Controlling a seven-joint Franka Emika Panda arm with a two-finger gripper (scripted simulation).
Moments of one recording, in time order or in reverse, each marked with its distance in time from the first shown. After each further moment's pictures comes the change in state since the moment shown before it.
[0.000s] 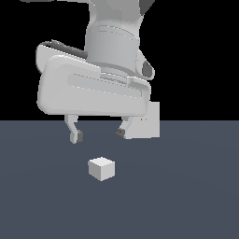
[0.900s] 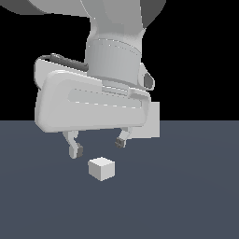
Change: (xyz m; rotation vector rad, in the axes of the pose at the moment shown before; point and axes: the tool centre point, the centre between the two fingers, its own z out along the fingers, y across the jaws) arm -0.009 -0.003 0.019 0.007 0.012 -0.055
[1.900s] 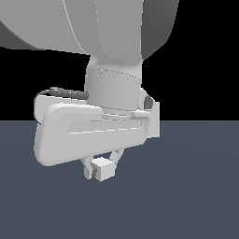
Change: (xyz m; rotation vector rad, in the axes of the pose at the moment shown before) arm -0.009 0.000 0.038 0.000 -0.001 -0.003
